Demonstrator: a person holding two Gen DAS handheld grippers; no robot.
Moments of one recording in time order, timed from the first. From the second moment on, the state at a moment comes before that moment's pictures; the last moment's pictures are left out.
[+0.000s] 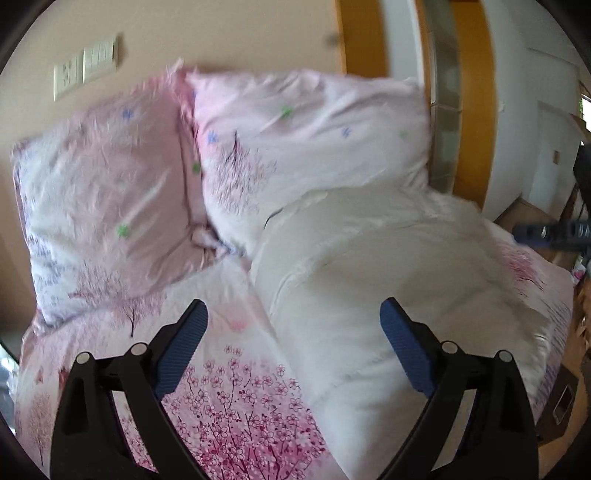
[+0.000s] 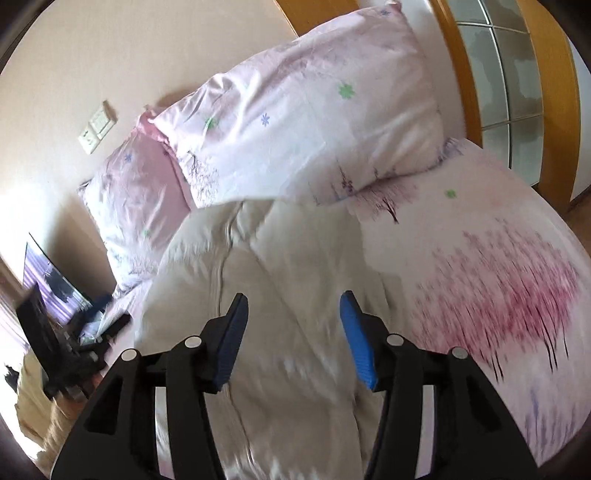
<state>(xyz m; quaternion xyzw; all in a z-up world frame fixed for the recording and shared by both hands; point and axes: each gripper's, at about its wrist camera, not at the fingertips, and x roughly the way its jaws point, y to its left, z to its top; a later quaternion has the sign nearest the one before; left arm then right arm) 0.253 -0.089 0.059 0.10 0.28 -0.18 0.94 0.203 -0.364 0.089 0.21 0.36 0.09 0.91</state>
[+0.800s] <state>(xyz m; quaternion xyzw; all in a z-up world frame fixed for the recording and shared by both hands) 0.272 -0.082 0.053 0.03 0.32 -0.21 0.92 0.285 -0.391 0.012 0.21 0.51 0.06 0.83</state>
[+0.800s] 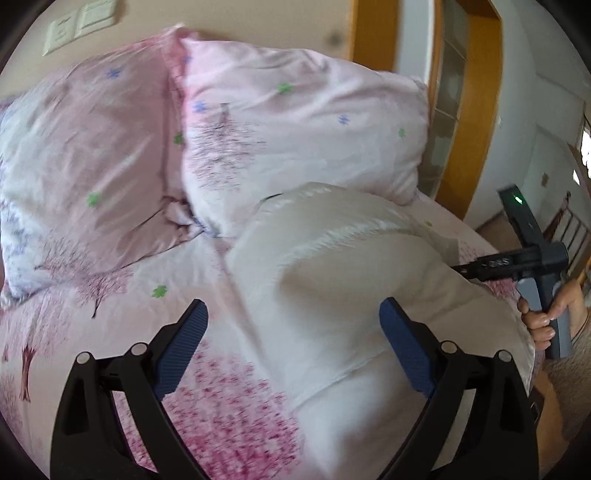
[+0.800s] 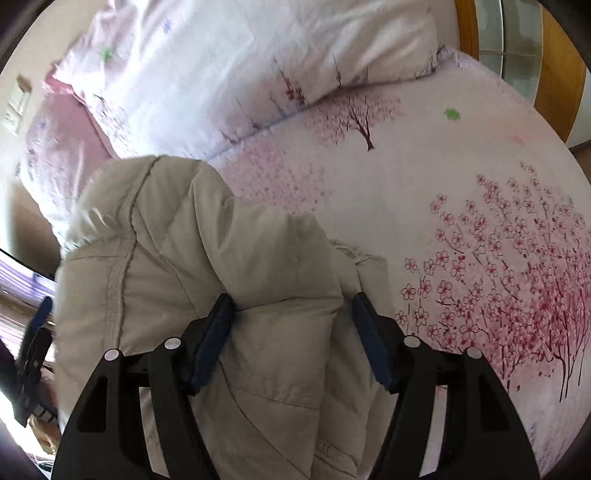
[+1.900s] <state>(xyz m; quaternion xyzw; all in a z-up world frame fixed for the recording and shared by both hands) 0.297 -0.062 0.033 -0.04 0.41 -0.29 0.86 0.226 -0.432 0.019 0.34 0.46 0.17 0.80</state>
